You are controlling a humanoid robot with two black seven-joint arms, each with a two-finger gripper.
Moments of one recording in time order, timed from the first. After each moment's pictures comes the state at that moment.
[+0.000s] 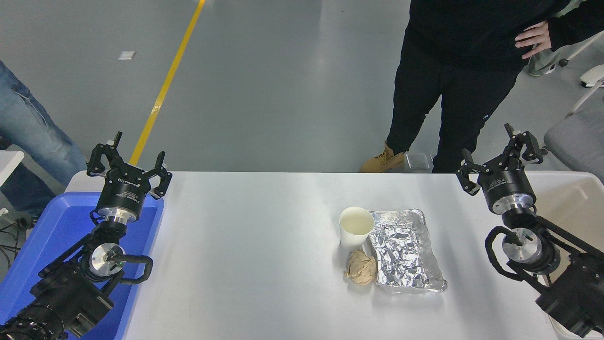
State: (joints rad) left arm -0.54 0.24 -0.94 -0.52 0.00 -0.56 -0.50; right arm 0.49 -0.46 0.71 0.97 0.14 0.03 0.54
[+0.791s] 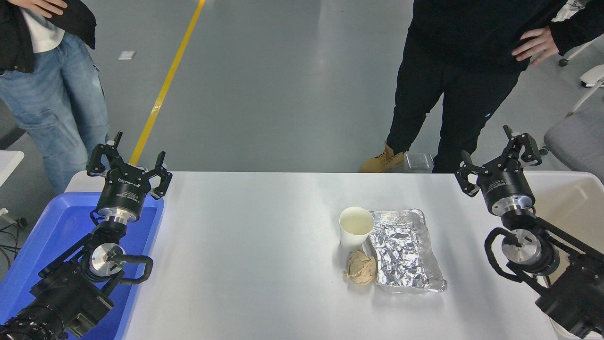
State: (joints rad) left arm -0.54 0.24 -0.94 -0.52 0.00 -0.56 -0.50; right arm 0.49 -0.47 0.70 0.97 0.13 0.03 0.54
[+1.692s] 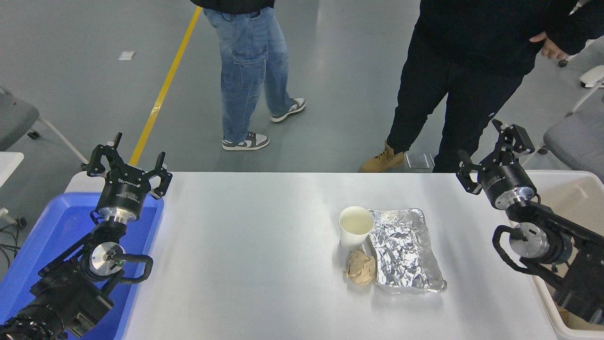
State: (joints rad) left arm -0.54 0.24 -0.94 -0.52 0.00 -0.56 -0.50; right arm 0.85 -0.63 0.10 0.92 0.18 0.01 0.46
